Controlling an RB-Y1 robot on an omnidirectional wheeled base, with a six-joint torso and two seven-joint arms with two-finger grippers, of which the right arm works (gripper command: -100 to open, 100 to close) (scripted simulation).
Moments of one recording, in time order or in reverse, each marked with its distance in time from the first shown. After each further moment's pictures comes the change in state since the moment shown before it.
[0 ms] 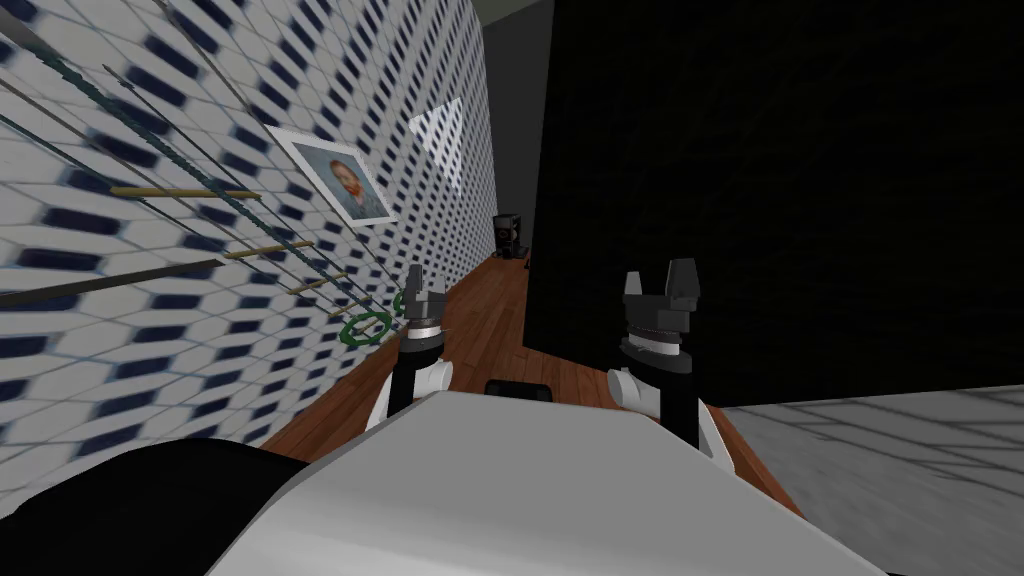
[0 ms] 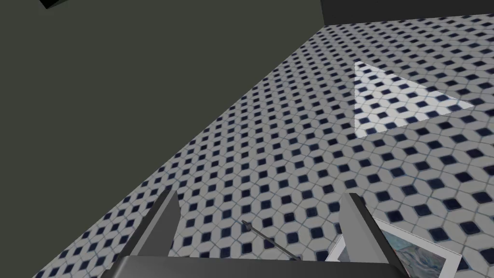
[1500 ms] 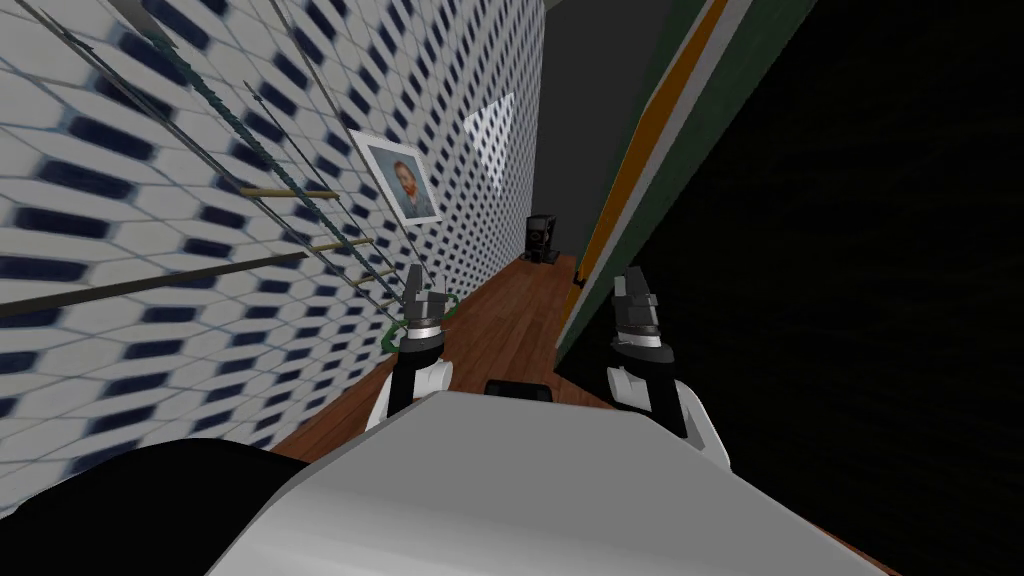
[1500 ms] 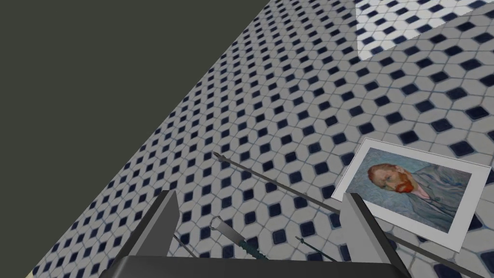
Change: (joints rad) arm -0.027 -0.047 -0.005 0.056 0.140 0.074 0.063
